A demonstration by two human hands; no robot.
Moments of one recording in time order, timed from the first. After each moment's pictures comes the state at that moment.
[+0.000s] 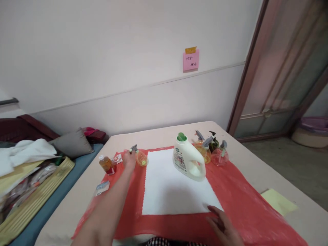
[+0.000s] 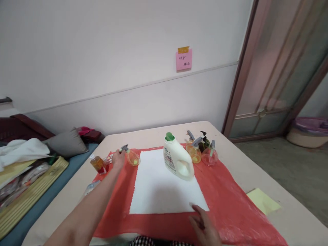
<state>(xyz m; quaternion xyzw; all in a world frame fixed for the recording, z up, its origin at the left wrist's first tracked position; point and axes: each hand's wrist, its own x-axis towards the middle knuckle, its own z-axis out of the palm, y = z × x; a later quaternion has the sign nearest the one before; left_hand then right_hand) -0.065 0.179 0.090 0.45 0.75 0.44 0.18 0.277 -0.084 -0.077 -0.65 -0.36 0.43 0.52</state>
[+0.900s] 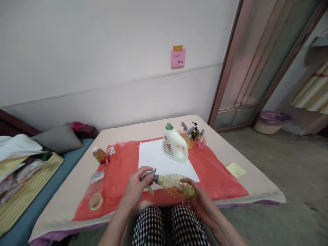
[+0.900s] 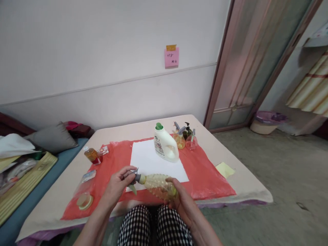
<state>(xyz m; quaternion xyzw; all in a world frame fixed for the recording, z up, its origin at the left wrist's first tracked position) -0.002 -0.046 0.127 0.55 0.47 0.43 0.55 0.234 -0.116 0.054 -0.38 -0.16 0.73 0.55</state>
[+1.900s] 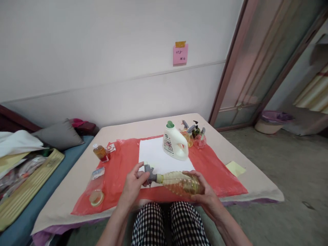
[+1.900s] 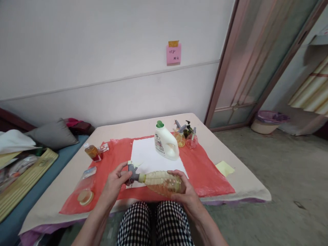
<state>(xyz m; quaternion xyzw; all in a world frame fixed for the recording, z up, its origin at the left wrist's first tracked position) -0.008 -0.049 0.120 0.52 0.52 0.43 0.53 0.253 -0.122 0.067 -0.39 -0.29 0.63 0.61</state>
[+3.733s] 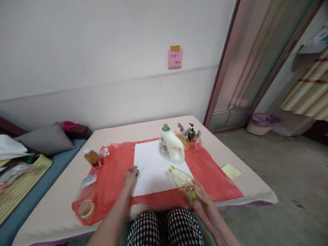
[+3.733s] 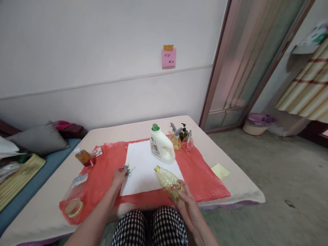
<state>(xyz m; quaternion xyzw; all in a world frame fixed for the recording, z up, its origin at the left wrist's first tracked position) -0.034 0.067 -0.005 0.34 0.67 0.48 0.46 0.260 -0.119 0.009 -0.31 -0.12 0.66 0.67</state>
